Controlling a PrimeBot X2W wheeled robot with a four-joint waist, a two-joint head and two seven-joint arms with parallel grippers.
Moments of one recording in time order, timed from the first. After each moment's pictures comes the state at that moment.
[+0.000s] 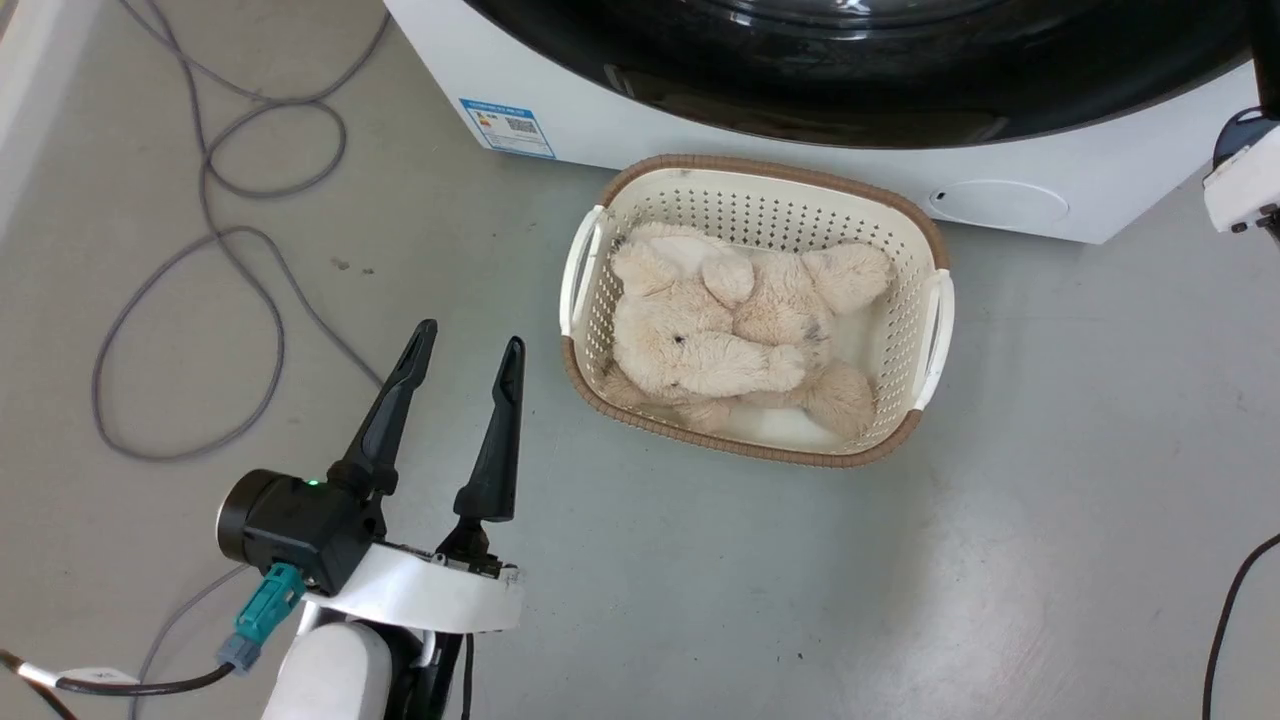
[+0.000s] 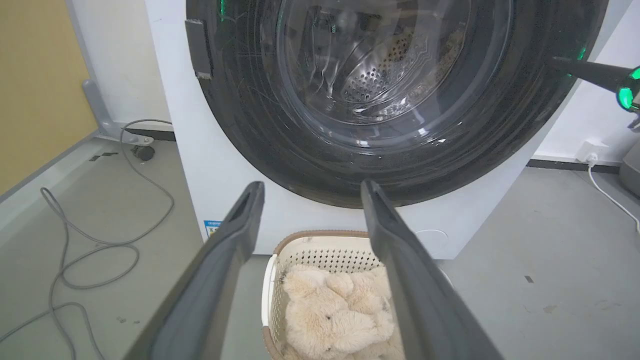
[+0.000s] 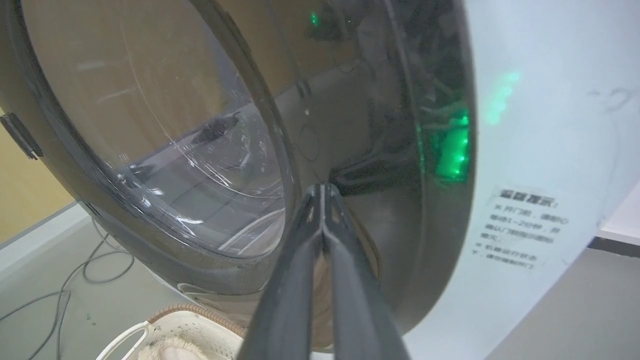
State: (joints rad) left arm -0.19 0.09 -0.15 -0.04 -0.21 -0.13 -0.26; right arm -0.91 -0.36 0.05 0.54 0.31 0.14 -0.08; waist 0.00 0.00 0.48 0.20
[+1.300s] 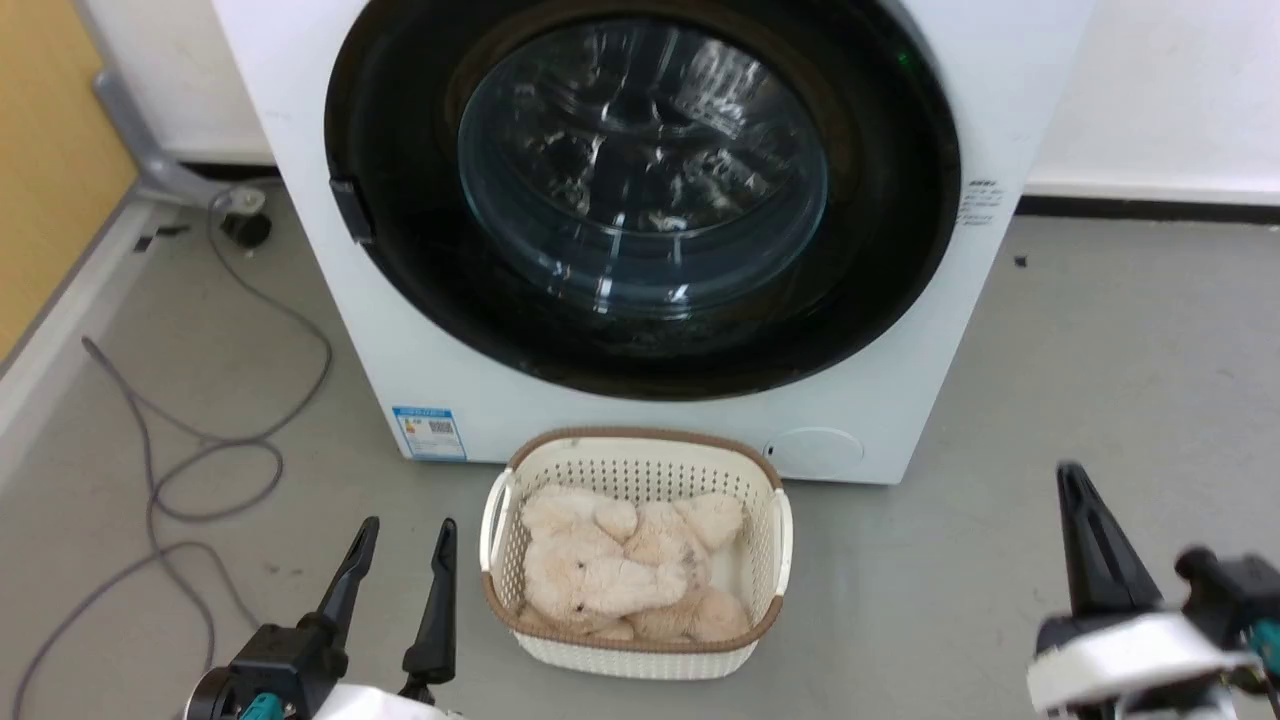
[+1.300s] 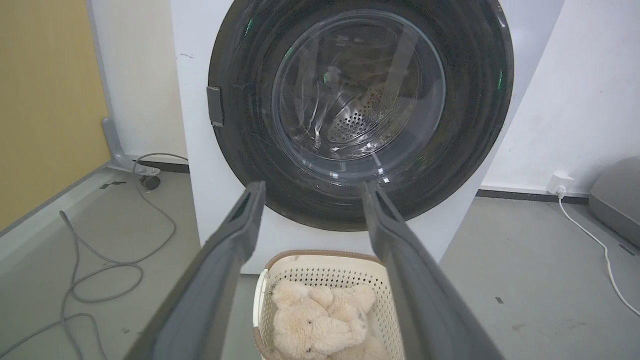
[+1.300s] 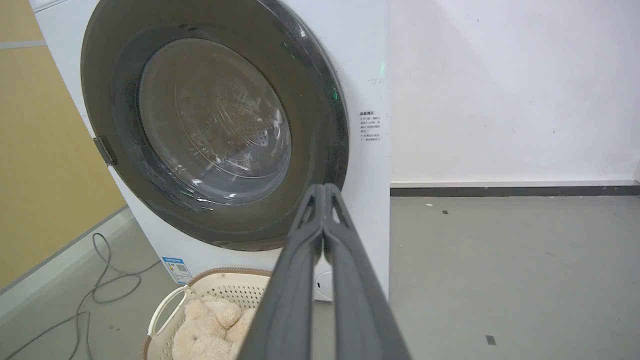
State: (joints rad) left arm 0.04 0.06 -0.03 0.09 -0.18 -0.12 -0.26; right arm -0.09 -0.10 -0.05 0.21 0.21 0.13 -0.25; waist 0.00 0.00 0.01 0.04
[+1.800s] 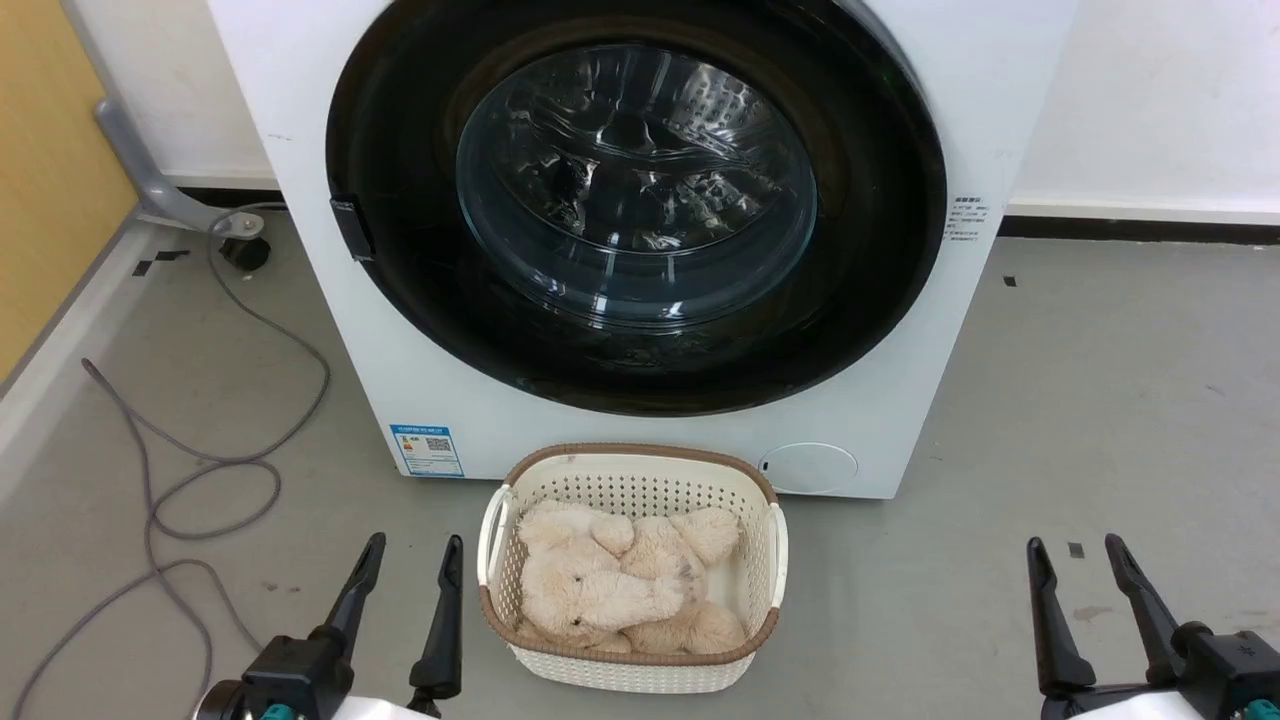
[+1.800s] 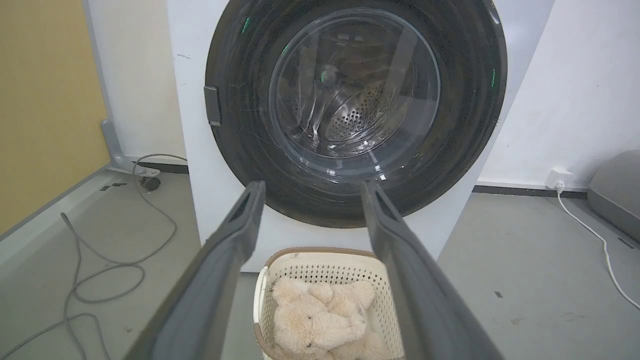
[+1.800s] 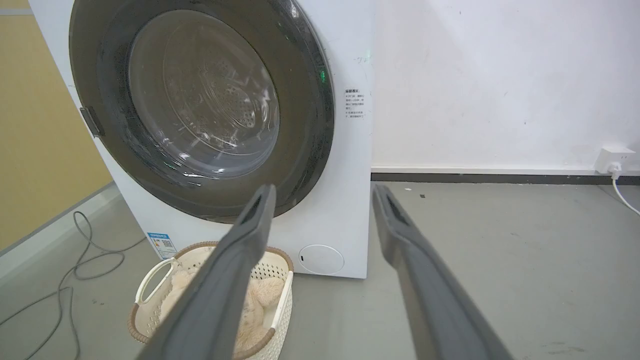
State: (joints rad) left arm 0.06 0.05 -0.03 0.10 -0.16 -0.12 -0.26; right arm 0.07 -0.06 -0.10 0.12 0.11 0.13 -0.25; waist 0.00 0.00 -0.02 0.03
